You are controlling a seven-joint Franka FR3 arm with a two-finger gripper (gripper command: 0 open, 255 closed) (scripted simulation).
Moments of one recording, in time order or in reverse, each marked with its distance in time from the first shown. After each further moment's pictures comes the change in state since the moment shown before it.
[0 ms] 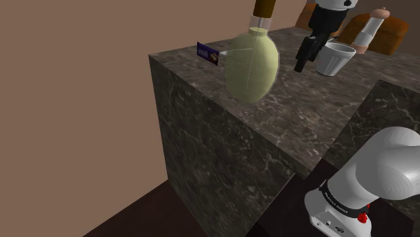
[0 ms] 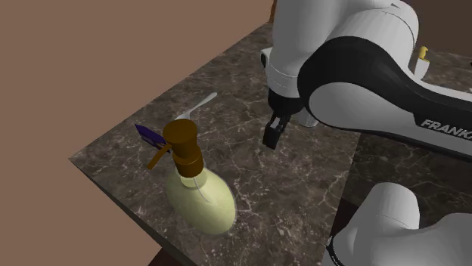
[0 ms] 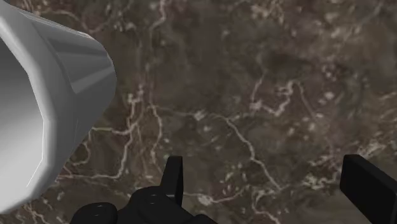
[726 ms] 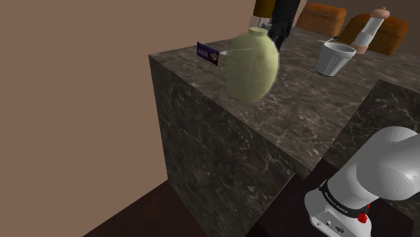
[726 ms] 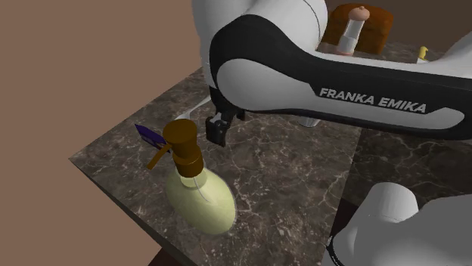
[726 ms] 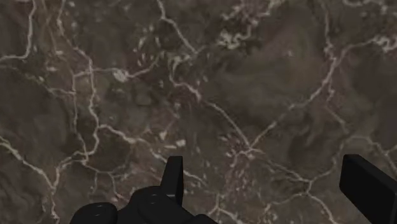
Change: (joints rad) arm 0.017 0.318 0.093 0.259 0.070 0.047 0.132
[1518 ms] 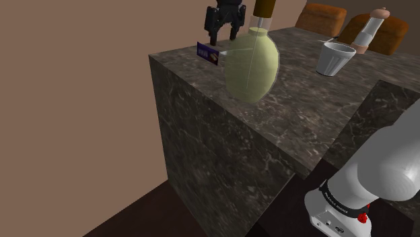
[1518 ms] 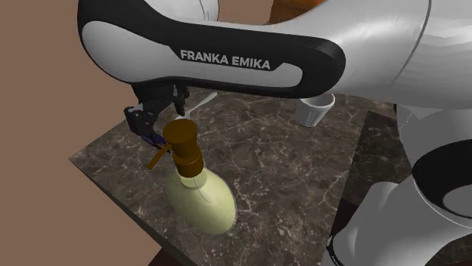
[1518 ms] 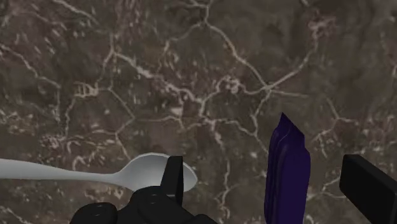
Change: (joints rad) arm 0.031 0.454 0.095 0.501 -0.003 -0.052 0.163
